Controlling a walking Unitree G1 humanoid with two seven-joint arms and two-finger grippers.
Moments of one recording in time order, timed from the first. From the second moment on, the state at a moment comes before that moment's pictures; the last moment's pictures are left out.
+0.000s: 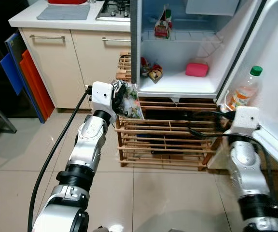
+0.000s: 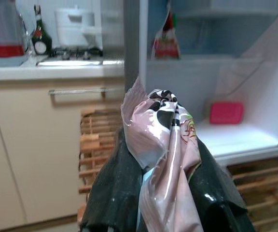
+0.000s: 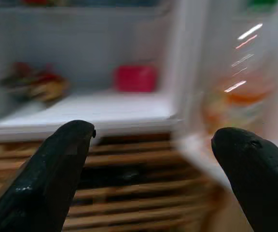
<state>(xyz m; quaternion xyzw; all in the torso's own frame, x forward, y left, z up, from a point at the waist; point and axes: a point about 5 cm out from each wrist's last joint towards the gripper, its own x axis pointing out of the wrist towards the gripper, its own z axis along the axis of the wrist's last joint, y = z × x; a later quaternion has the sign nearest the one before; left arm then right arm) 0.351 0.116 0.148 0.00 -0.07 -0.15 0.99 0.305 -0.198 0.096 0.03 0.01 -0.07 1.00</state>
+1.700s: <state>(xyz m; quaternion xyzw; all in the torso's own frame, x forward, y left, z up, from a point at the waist) 0.352 0.073 0.178 0.06 -0.12 -0.28 0.95 0.277 -0.163 0.054 0.00 0.10 0.09 0.99</state>
